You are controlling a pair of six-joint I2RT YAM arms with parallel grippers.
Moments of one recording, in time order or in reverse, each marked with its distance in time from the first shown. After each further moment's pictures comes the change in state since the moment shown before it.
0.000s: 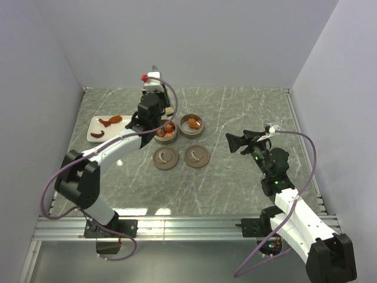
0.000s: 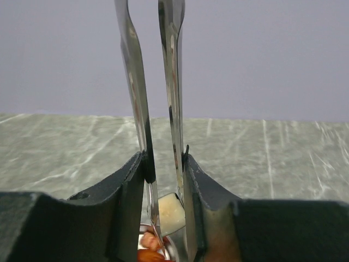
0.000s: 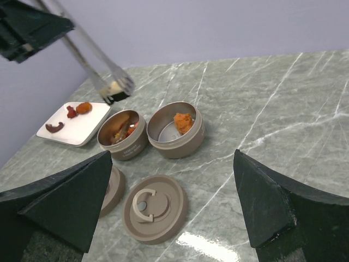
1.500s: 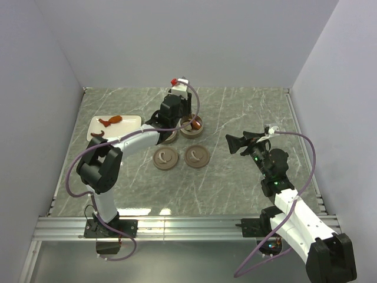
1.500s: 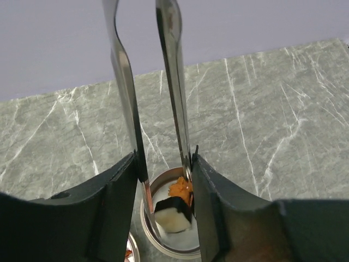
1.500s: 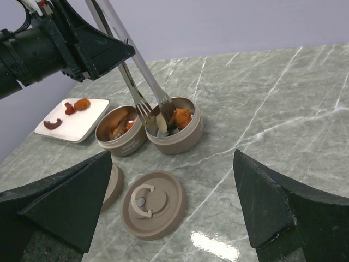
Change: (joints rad) left arm -0.096 0.249 0.158 -0.076 0.167 0.040; right arm 0.000 0.000 -0.016 0.002 0.000 0.000
